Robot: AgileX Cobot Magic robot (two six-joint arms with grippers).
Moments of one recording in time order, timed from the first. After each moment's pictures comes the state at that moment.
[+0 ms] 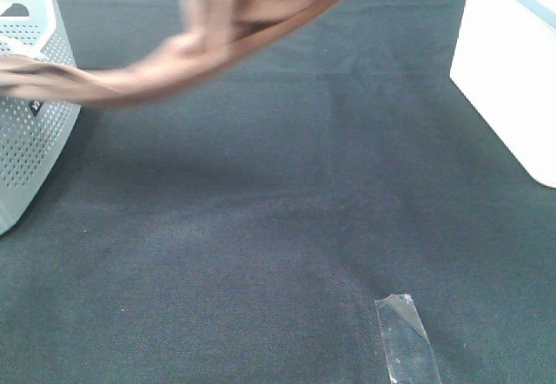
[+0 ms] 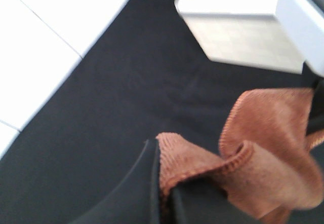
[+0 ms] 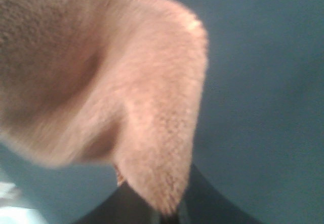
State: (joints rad) left arm -0.85 1.69 -2.24 0.25 1.10 0.31; right arm 0.44 1.38 -1.50 0.21 1.00 -0.38
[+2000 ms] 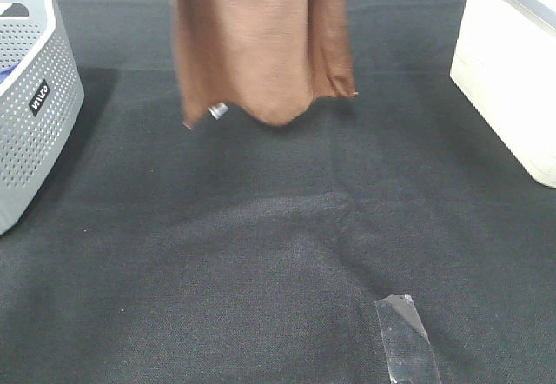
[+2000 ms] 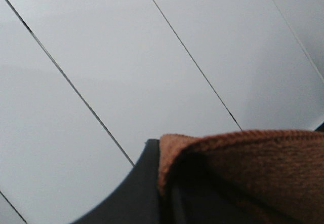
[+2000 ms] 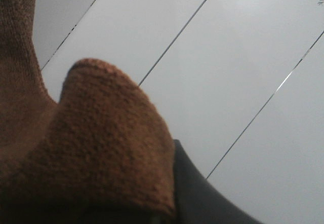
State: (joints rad) left arm -0.39 1.93 -2.24 0.32 0.19 0.33; right arm 0.44 1.74 -1.76 -0.14 -0.20 -0.58
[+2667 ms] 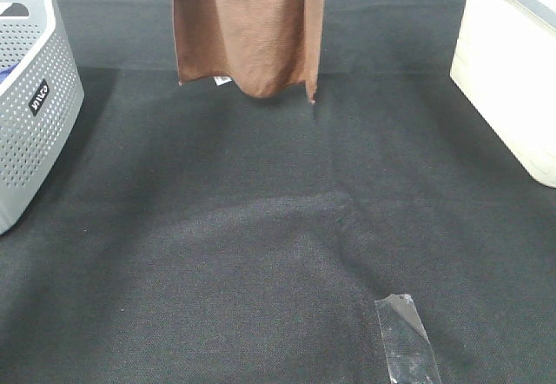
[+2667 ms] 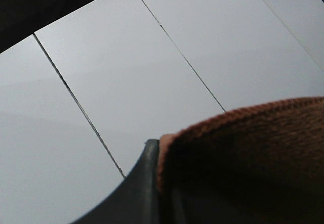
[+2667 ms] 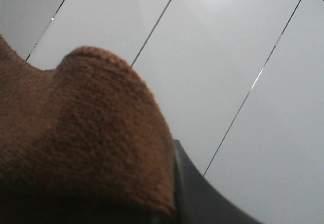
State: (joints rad) left arm -0.28 2.11 -2.24 0.32 -0.30 0.33; right arm 0.37 1.96 -1.91 -0.13 -0.38 -0.46
